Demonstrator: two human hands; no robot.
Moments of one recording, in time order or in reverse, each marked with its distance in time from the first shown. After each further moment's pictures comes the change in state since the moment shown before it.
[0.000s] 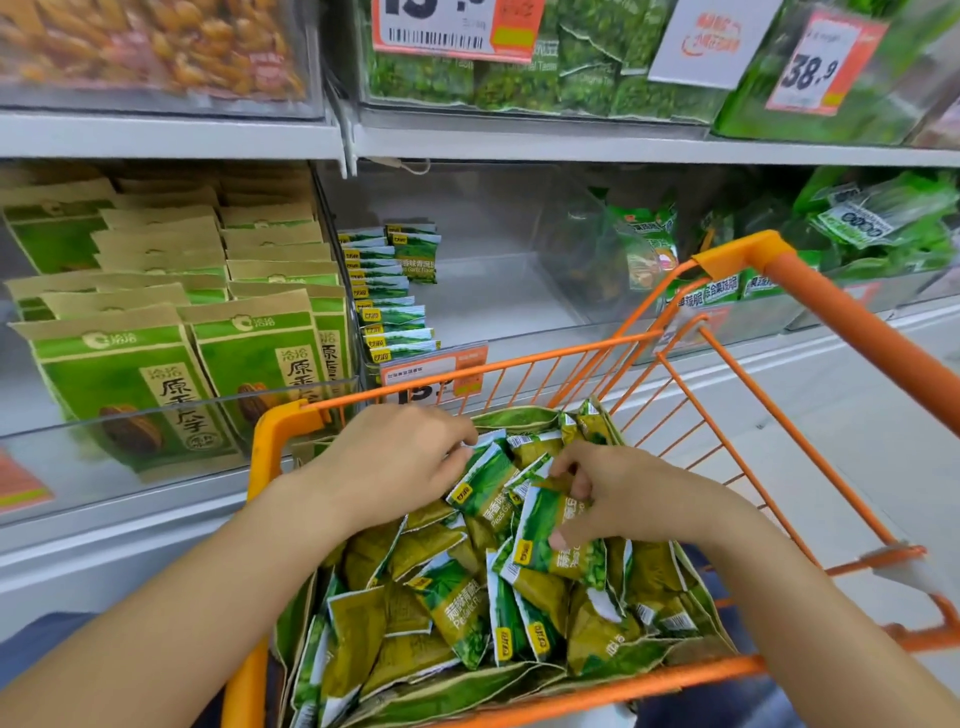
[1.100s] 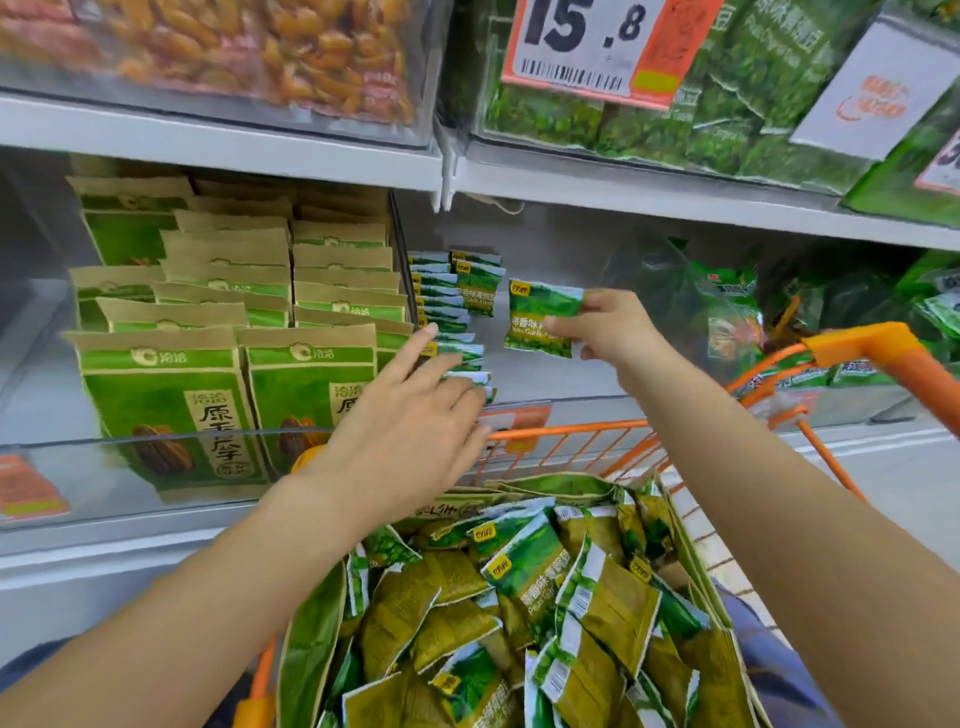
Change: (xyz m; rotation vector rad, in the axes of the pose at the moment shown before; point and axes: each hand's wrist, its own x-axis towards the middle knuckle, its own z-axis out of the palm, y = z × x) left_hand 0.016 -0.043 -0.014 0.425 0.182 -0.070; right_hand 0.149 -0.064 -0.105 0.717 0.545 -0.101
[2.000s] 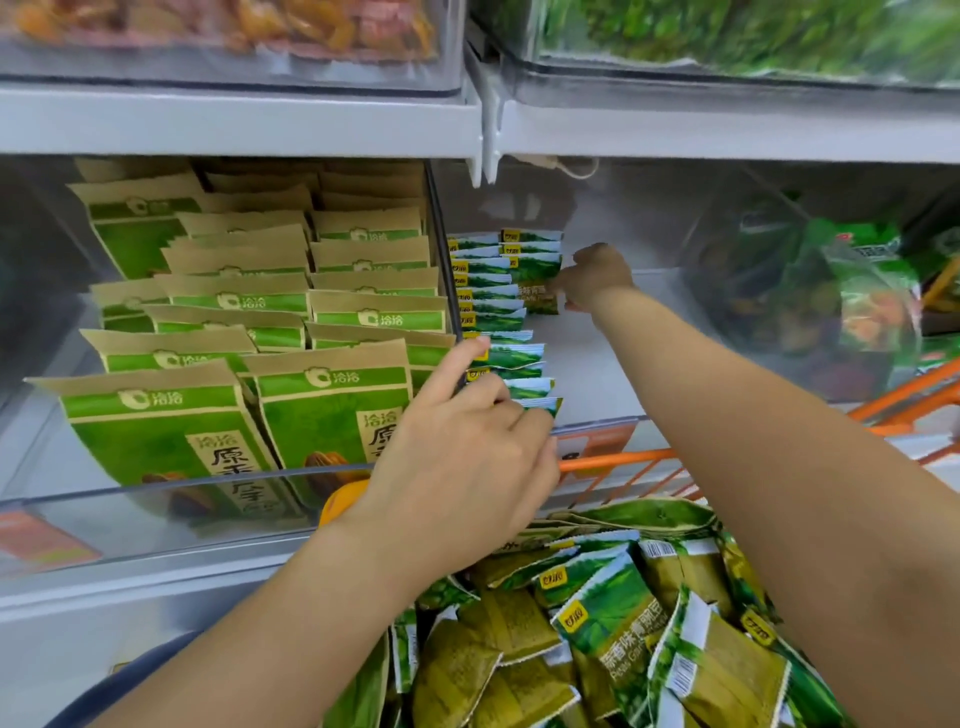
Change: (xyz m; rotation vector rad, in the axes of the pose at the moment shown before) left_hand 0.009 0.002 0.011 -0.001 0.207 -0.088; right_hand 0.124 0.011 0.079 -0.110 0.029 0.121
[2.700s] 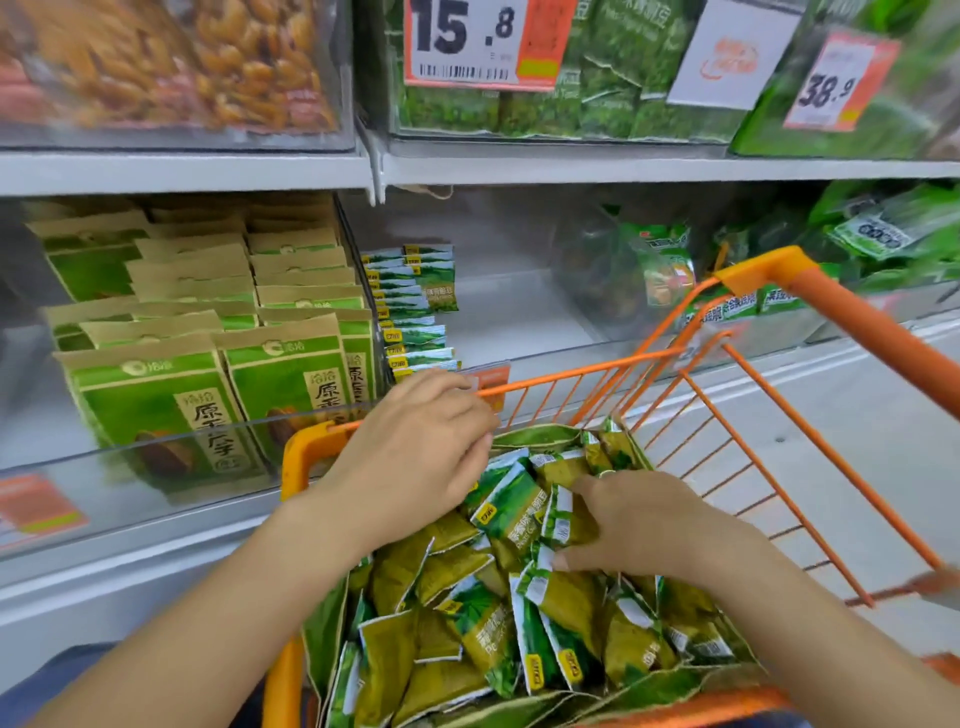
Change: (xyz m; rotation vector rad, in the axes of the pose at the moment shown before) left_hand -0.025 0.029 -0.028 -0.390 -0.007 0.176; right_hand -0.292 0.093 -0.098 -1.134 -0.488 -0.104
